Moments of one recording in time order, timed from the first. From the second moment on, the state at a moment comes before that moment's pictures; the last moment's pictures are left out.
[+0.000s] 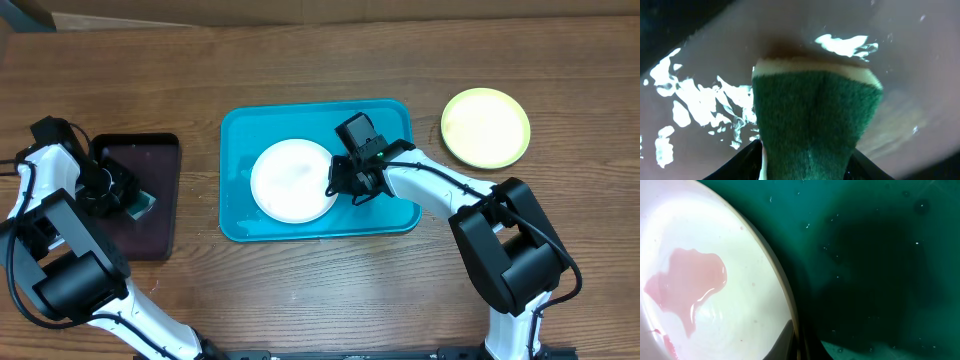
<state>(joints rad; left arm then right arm) 0.57 2.03 1.43 -0.90 0.09 -0.43 0.58 2.02 1.27 -0.44 -0.18 0.69</state>
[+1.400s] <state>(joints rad) 0.57 2.03 1.77 -1.17 0.09 -0.43 0.59 1.88 1.49 -0.86 0.36 0.49</state>
